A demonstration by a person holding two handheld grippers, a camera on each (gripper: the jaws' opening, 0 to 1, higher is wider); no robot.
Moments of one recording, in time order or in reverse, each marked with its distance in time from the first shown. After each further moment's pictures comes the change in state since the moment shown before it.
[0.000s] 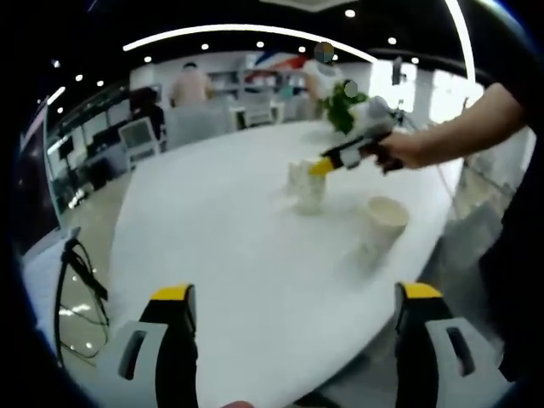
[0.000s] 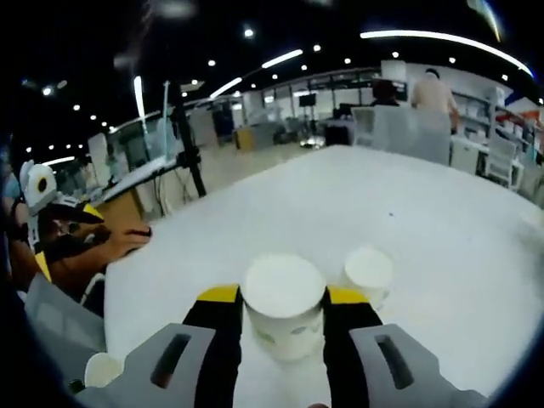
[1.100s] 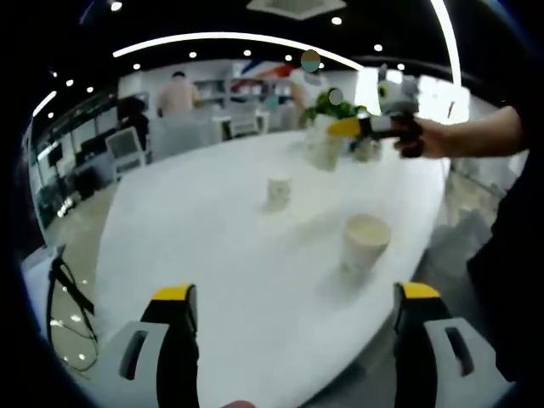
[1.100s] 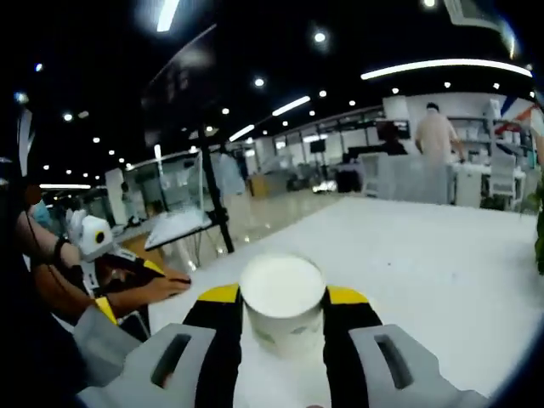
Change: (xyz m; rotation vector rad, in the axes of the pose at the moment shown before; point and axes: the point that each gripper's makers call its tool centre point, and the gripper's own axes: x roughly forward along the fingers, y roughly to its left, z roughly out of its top) left arm 0.011 -0.027 0.027 0.004 -0.063 -0.074; right arm -0.112 0.049 0.078 0.026 -0.251 0.094
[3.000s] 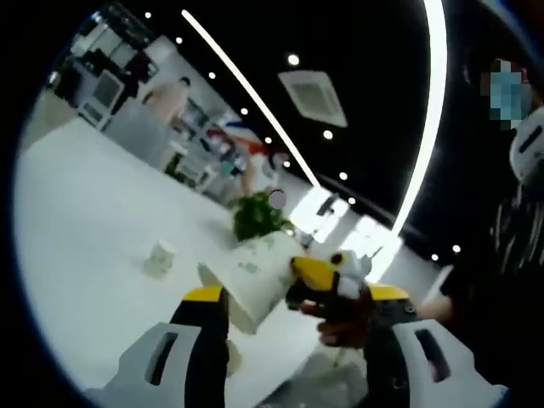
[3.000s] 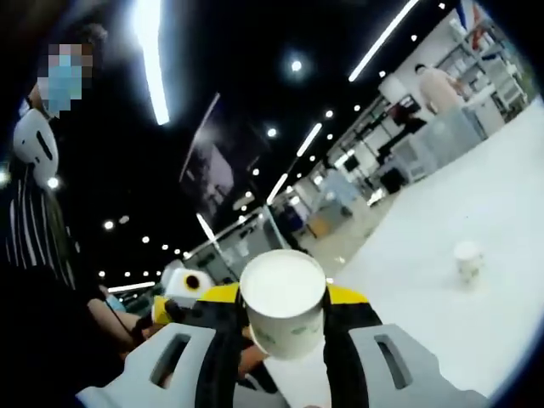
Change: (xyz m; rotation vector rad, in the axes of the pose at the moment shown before) left arm 0.002 -0.101 0.127 -0.532 -0.466 -0.488; right arm -0.032 0.104 0.008 0.475 -0.250 0.305
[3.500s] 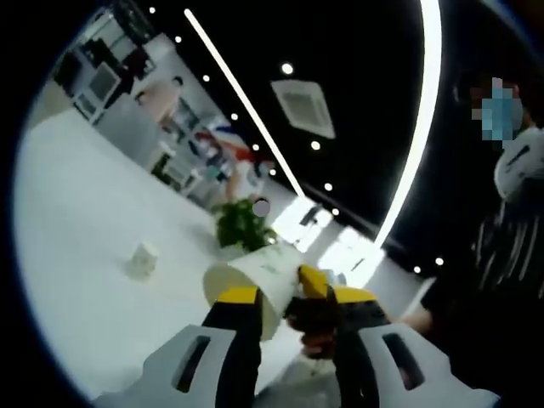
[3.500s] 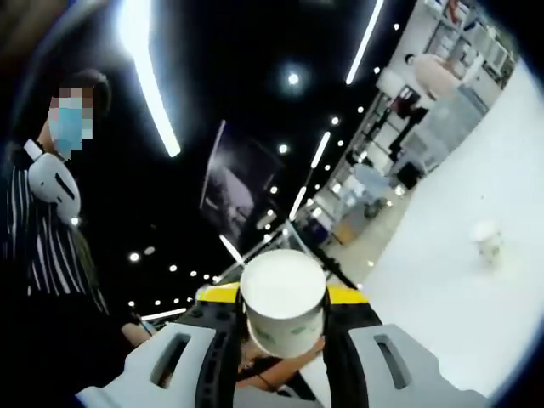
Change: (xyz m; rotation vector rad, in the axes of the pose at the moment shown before) left arm -0.003 -0.014 0.009 -0.074 -0.041 -0.093; right arm -0.013 0.013 0.005 0.104 -0.057 0.113
